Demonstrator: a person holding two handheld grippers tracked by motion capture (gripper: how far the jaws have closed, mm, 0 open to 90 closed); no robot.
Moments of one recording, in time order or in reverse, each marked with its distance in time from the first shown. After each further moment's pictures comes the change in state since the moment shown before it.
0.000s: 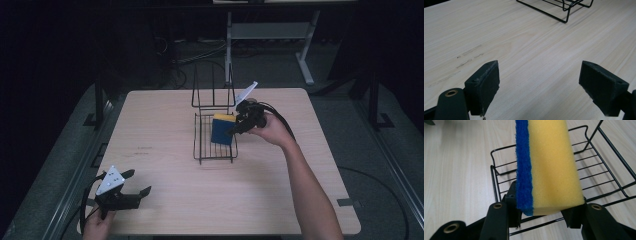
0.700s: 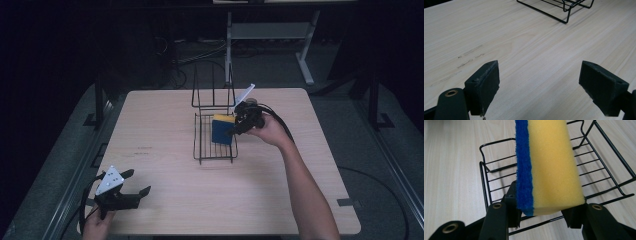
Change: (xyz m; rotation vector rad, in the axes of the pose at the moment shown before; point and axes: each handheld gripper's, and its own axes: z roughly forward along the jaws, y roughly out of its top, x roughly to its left) left arm 0.001 0.000 -0.001 -0.004 0.002 -0.001; right arm -0.004 -0.003 0.010 0.019 -0.039 -0.004
